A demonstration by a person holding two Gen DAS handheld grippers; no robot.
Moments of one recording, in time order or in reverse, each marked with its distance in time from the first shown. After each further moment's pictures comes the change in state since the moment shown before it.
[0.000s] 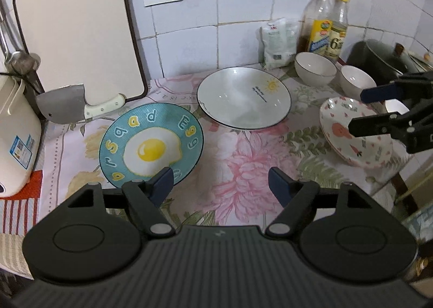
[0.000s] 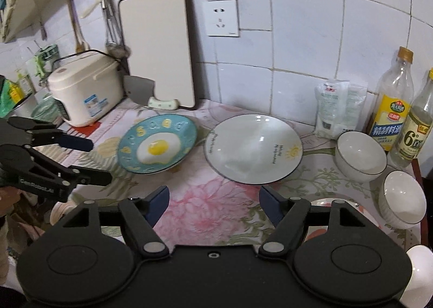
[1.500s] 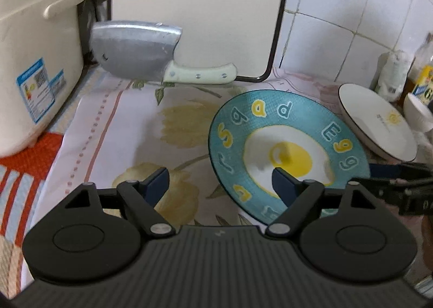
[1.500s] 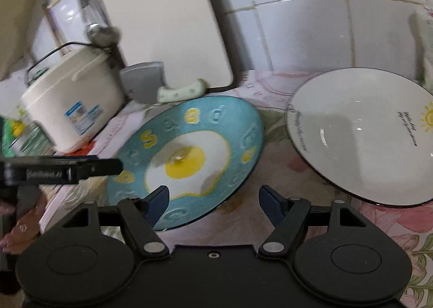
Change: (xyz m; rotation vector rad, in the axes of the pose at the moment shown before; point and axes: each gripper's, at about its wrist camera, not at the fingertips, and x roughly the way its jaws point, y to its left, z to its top) left arm 0.129 0.192 -0.050 -0.278 -0.097 0.099; right arm 0.233 0.055 -0.009 0.205 -0.056 0.110
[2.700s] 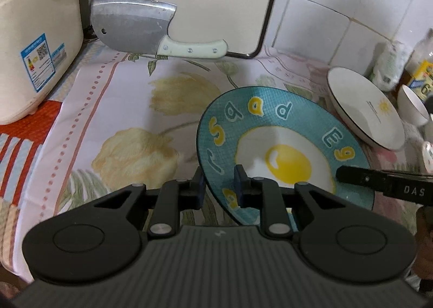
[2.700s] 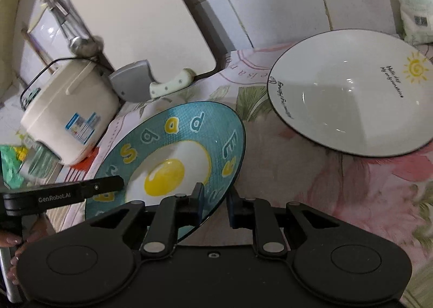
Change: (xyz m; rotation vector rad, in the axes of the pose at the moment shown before) left arm -0.021 -0.015 -0.016 -0.075 0.115 -0.014; right arm -0.017 -0.010 -0.009 0.146 0.078 0.051
